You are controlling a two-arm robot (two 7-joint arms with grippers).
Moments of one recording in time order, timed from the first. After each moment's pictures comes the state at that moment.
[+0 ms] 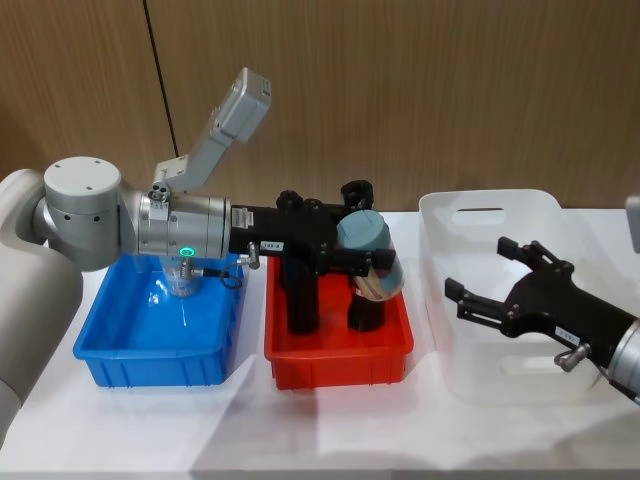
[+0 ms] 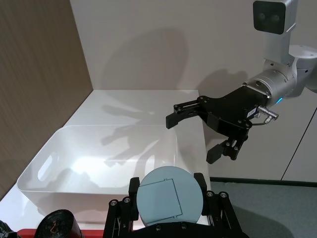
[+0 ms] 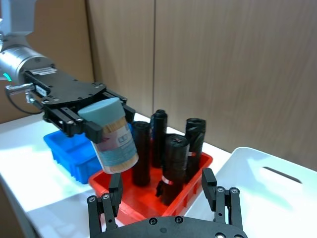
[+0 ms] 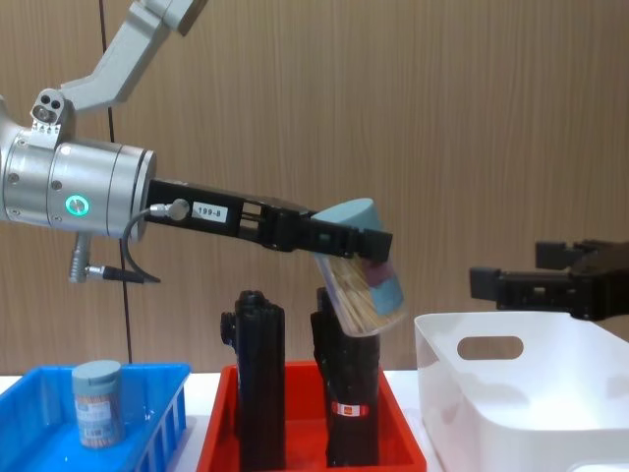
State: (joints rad) left arm -0.79 0.32 0.41 -1.00 -0.32 0.20 -1.28; right arm 0.08 0.41 -0.20 -1.76 0.34 0.22 0.48
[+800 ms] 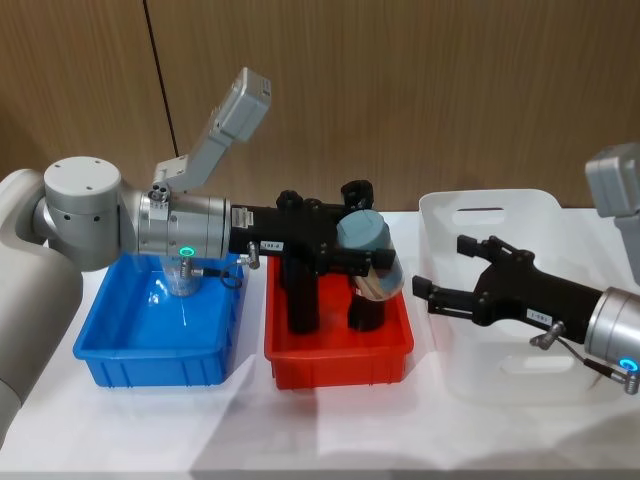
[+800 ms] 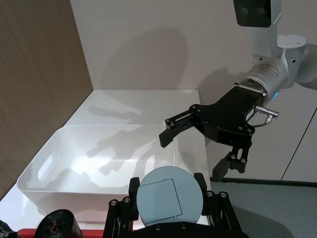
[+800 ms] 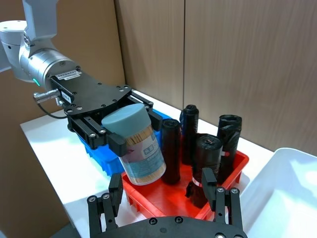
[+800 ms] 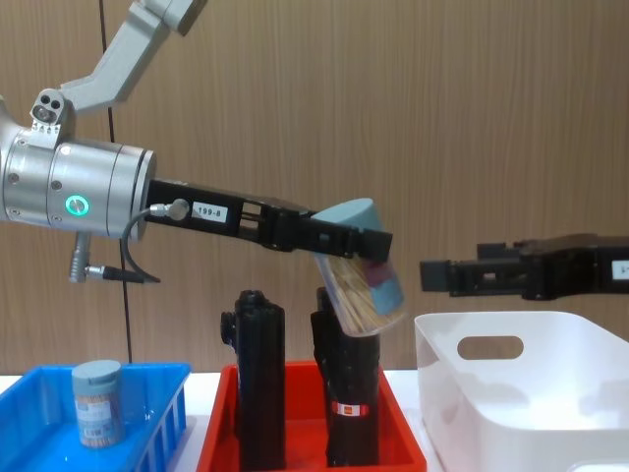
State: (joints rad) left arm -0.79 0.32 0.41 -1.00 -0.32 0.20 -1.28; right arm 0.21 0.38 -0.23 -1.70 0.36 0.38 0.62
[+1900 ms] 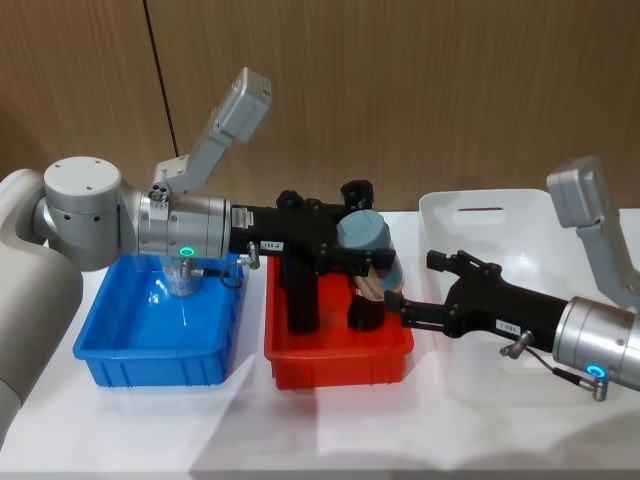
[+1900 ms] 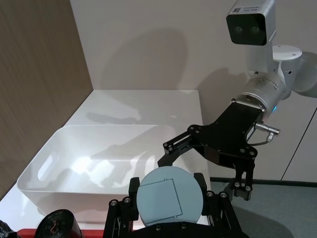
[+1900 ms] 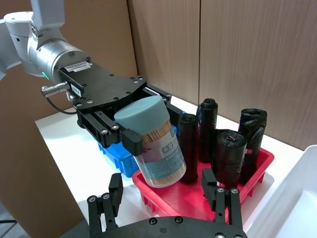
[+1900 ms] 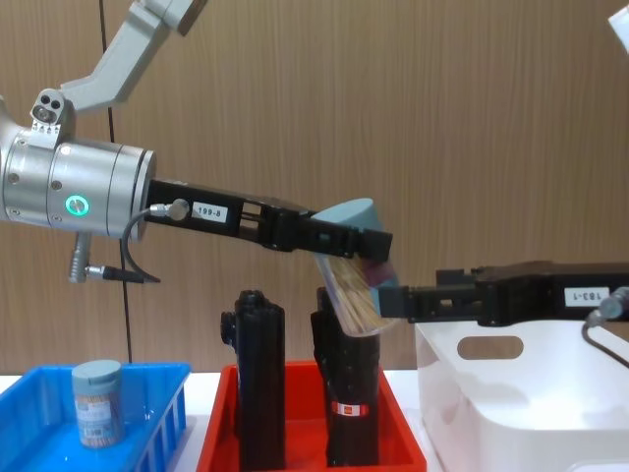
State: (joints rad) left arm -0.79 0.32 0.41 -1.00 -0.32 0.20 -1.28; right arm 0.24 0.35 -0.28 -1.64 0.36 0.37 0.64
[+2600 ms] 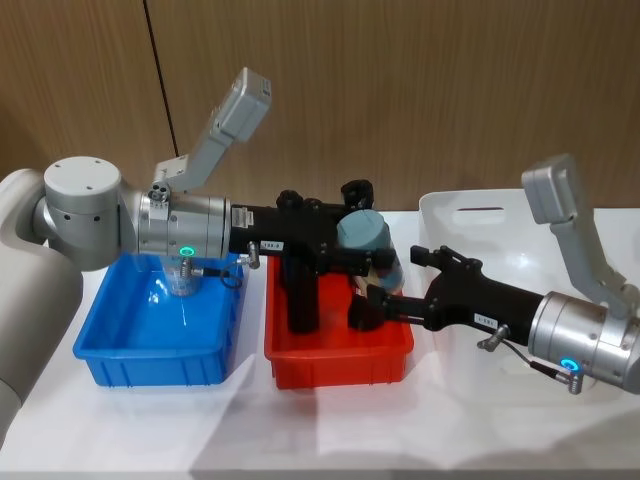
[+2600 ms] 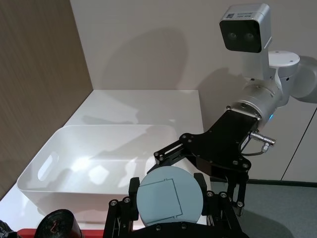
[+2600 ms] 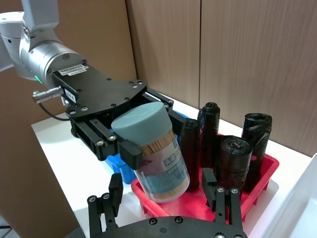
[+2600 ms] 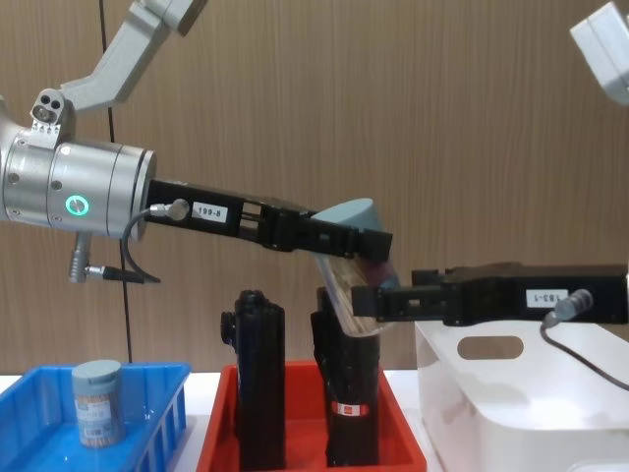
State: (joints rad) left arm -0.79 0.32 0.41 -1.00 -0.32 0.20 -1.28; right arm 0.28 0.31 -0.32 -1.59 0.34 0.35 0.62
